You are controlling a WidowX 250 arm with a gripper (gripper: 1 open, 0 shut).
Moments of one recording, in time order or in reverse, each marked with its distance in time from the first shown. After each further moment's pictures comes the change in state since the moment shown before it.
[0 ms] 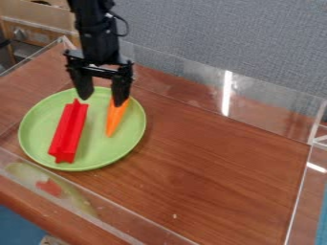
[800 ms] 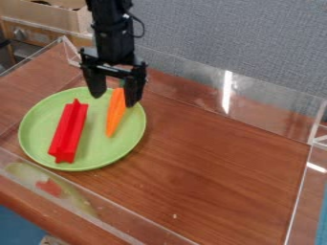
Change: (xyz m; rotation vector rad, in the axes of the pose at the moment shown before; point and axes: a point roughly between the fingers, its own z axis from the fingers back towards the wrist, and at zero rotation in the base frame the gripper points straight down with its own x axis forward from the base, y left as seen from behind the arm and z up) arm 0.006 -0.008 0.002 0.020 0.014 -0.026
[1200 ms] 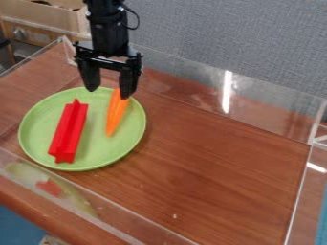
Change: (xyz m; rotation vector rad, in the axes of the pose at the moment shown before) arm 0.002 0.013 0.004 0.002 0.018 0.043
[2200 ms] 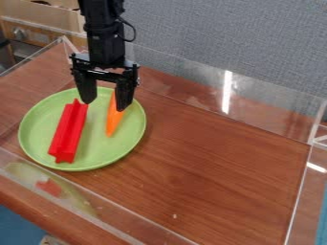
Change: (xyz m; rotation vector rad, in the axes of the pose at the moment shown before) arm -0.010 -0.001 -0.014 -0.023 0.074 0.003
